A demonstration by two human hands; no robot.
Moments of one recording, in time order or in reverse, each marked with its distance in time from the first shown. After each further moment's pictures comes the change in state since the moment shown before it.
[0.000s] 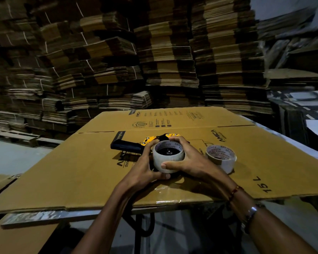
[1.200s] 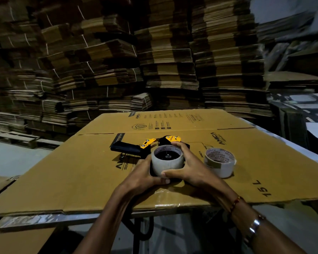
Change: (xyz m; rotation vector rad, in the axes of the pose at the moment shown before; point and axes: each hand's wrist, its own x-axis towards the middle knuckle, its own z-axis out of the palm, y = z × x) left_hand 0.007 -0.013 0.003 0.154 0.006 -0.082; right_hand -0.009 0.010 0.006 0.012 0.029 -0.007
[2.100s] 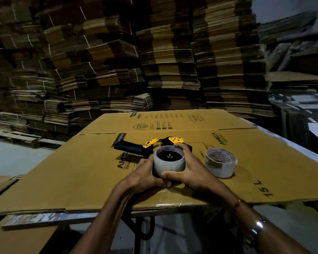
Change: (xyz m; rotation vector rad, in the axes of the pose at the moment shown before) left_hand 0.004 -0.004 -0.006 0.113 -0.075 -0.017; right_hand -0.007 0.001 0.005 -0.133 0.076 -0.068
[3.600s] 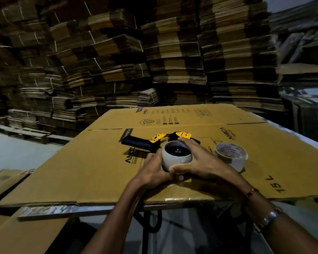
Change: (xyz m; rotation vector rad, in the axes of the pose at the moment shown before) left_hand 0.006 -0.006 0.013 0.036 0.127 0.049; right_hand 0.015 -0.013 -0.010 -0.163 -0.142 0.061
